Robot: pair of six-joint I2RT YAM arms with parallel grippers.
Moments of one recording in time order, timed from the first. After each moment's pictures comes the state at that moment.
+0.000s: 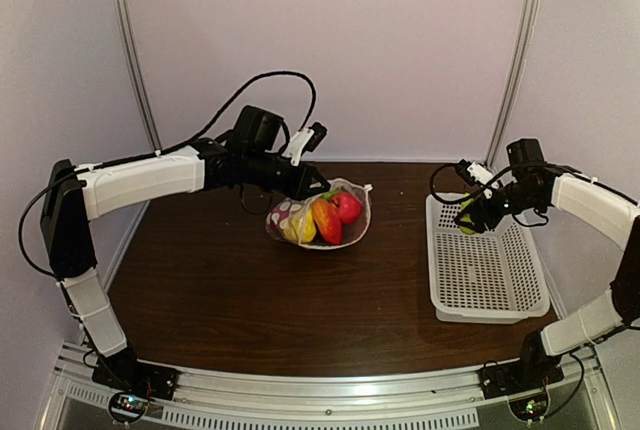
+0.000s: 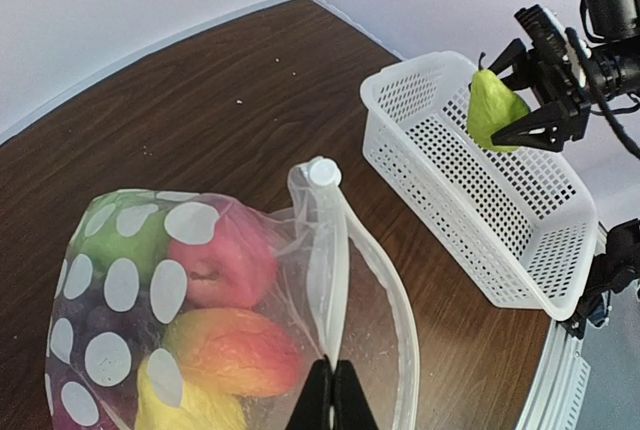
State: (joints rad) left arm -0.76 1.78 1.50 -0.30 0.35 -0.17; right arm 0.08 1.32 1.01 -0.59 -0.43 -0.55
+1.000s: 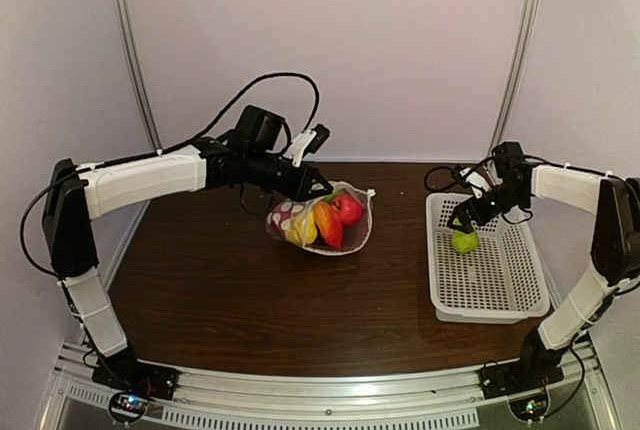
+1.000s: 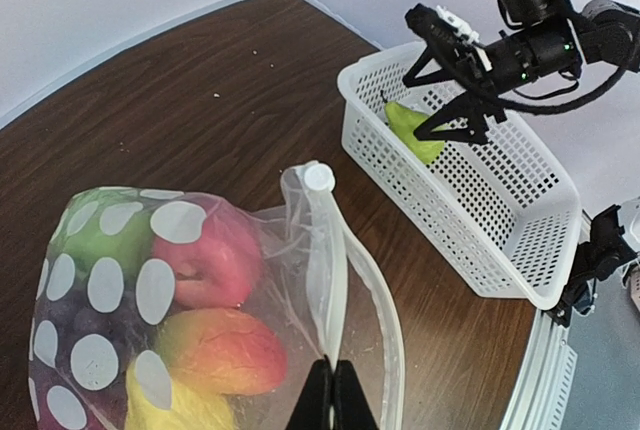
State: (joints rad) left arm -0.76 1.79 1.51 -0.32 0.40 -0.16; right arm 0.04 1.60 1.06 -0.53 -0.31 -0.43
